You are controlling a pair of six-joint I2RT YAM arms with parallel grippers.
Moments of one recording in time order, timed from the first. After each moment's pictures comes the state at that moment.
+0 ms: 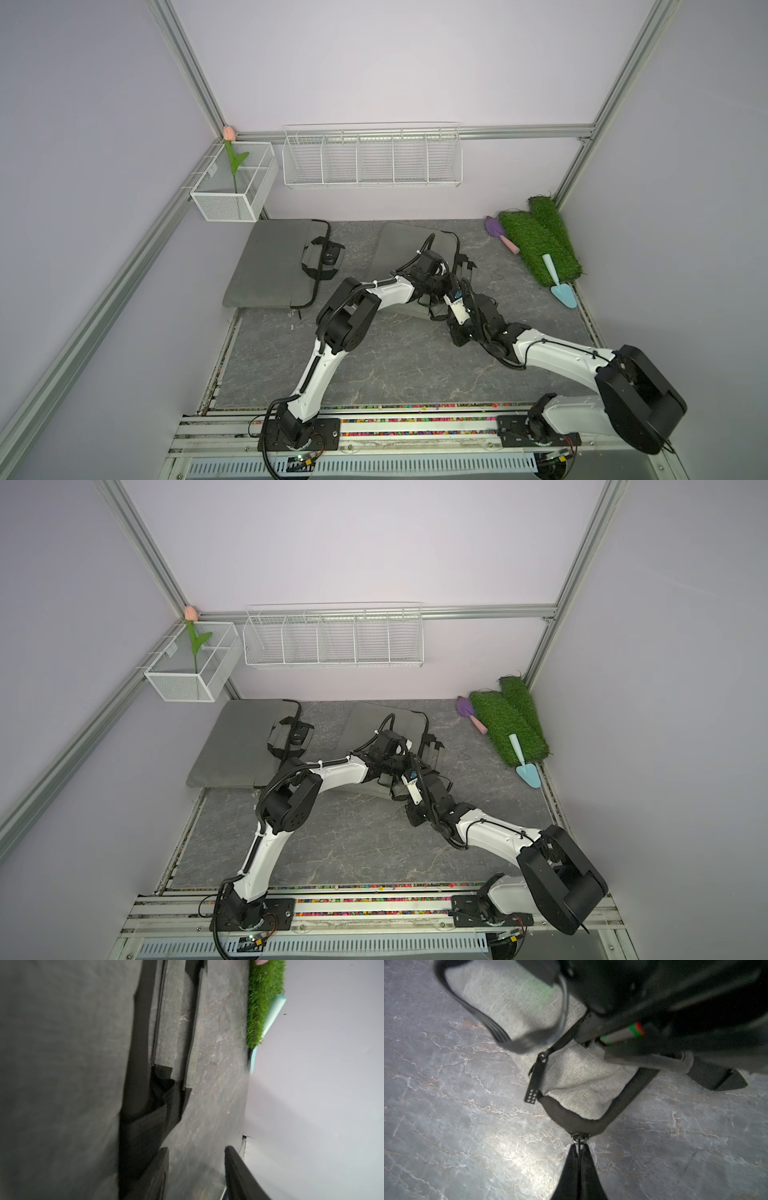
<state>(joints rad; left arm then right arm) -0.81 2.34 1.64 0.01 0.56 -1.04 0.64 1.33 0.55 -0.02 -0.04 0.11</state>
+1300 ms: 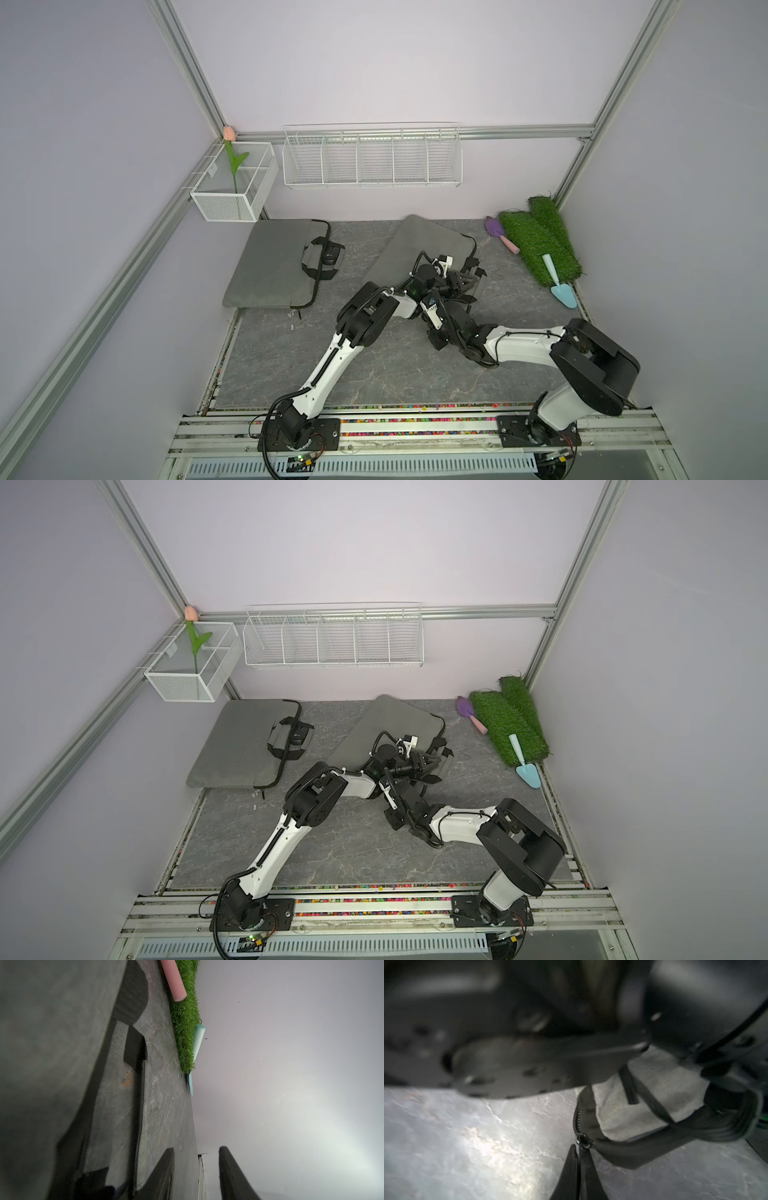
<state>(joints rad) -0.82 2.59 1.61 0.89 0.64 -1.37 0.81 1.58 0.61 0.19 0.08 0.15</state>
